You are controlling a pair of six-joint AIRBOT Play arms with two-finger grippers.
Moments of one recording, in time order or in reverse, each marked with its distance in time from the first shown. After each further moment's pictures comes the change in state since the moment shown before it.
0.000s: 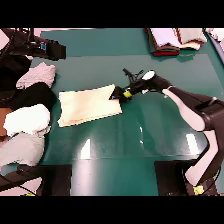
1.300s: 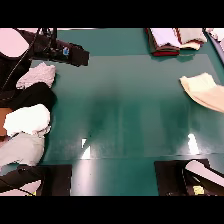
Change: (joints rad) left arm -0.187 -0.001 0.000 -0.059 0.044 -0.054; right arm -1.288 0.787 -0.442 -0.494 -0.032 0.008
